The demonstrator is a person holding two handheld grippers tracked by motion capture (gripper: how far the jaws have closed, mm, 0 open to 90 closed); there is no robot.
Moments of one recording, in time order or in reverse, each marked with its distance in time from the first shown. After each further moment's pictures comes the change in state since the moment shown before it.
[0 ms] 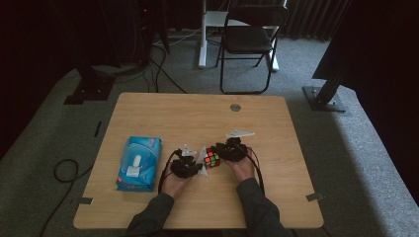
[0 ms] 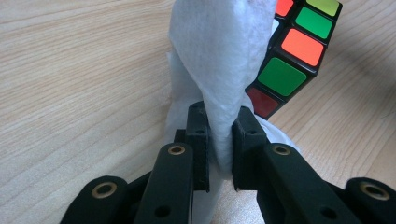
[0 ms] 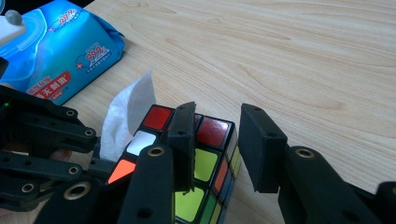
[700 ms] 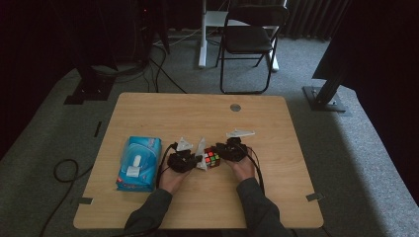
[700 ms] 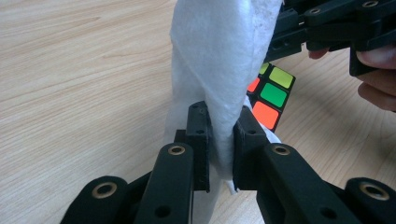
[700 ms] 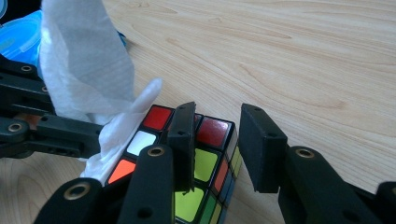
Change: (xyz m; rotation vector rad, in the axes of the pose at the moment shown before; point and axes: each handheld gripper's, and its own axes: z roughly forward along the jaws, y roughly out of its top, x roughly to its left) left arm 0.001 0.021 -0.026 -0.103 -0.014 0.011; right arm -0.002 0.000 0.000 0.001 0.010 0.007
